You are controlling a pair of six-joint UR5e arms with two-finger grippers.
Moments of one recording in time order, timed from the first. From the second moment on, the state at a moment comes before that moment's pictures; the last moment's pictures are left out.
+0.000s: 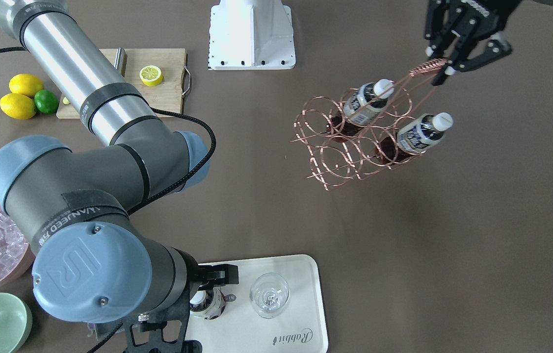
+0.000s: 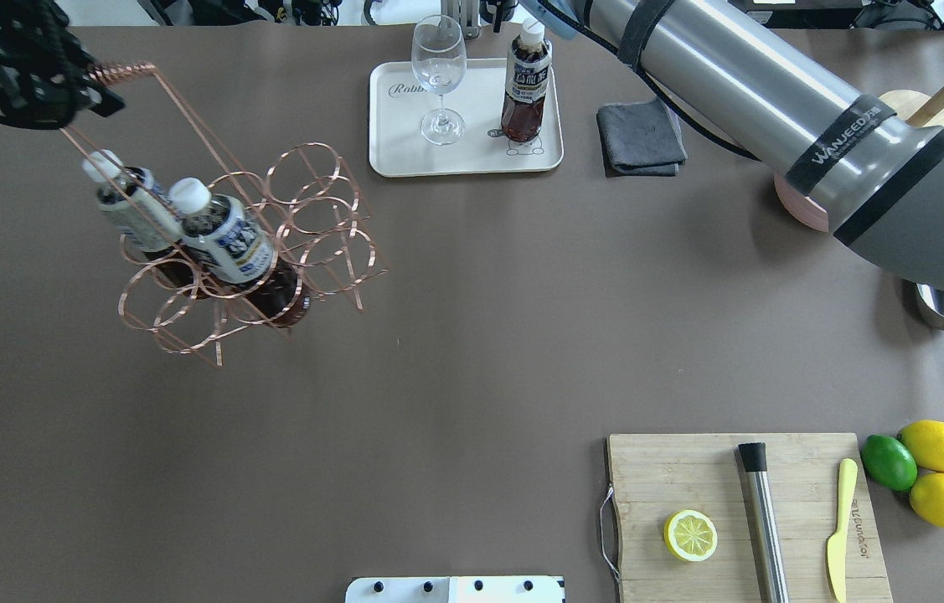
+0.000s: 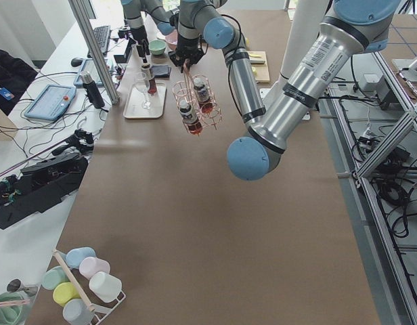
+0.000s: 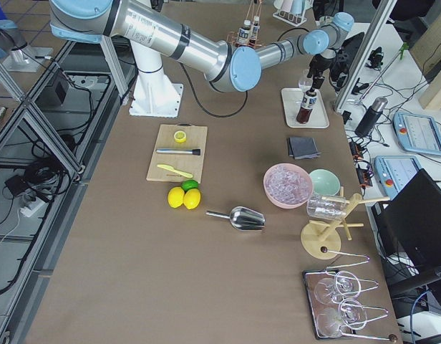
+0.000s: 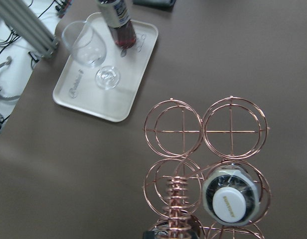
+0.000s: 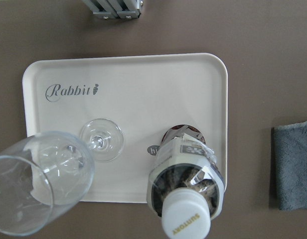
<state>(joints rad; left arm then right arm) -1.14 -2.15 -2.18 -1.18 -2.28 0.34 1.01 -0.26 0.66 -1.50 2.35 0.68</state>
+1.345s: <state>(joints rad) -1.43 -2.18 -1.62 -1.50 -2.19 0.81 1.46 -1.45 1.80 -1.95 2.33 -0.05</state>
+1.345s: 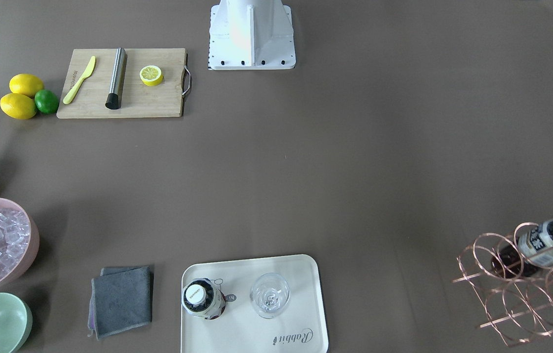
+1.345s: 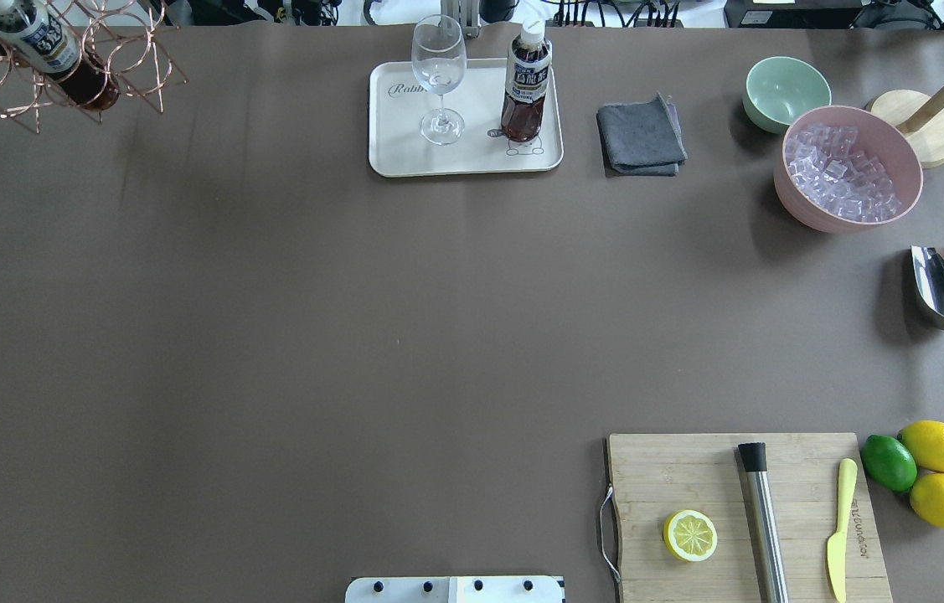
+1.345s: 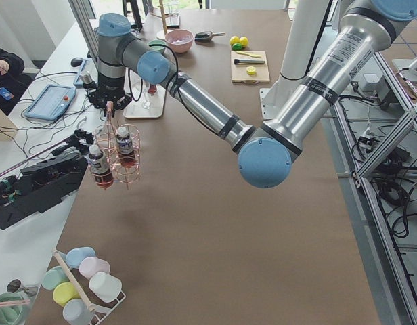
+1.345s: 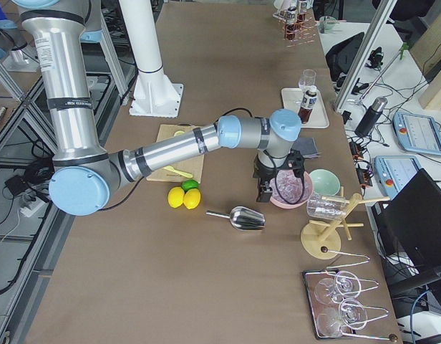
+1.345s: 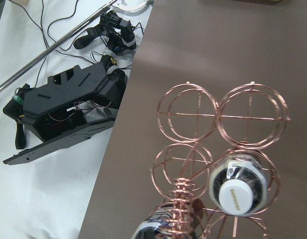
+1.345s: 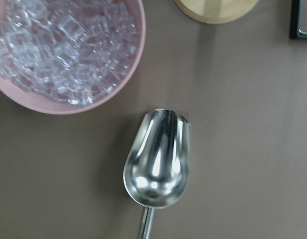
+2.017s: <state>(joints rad) -1.39 -2.21 -1.45 -1.77 -2.19 0.90 1.61 -1.61 1.74 -1.94 2.27 -0.26</state>
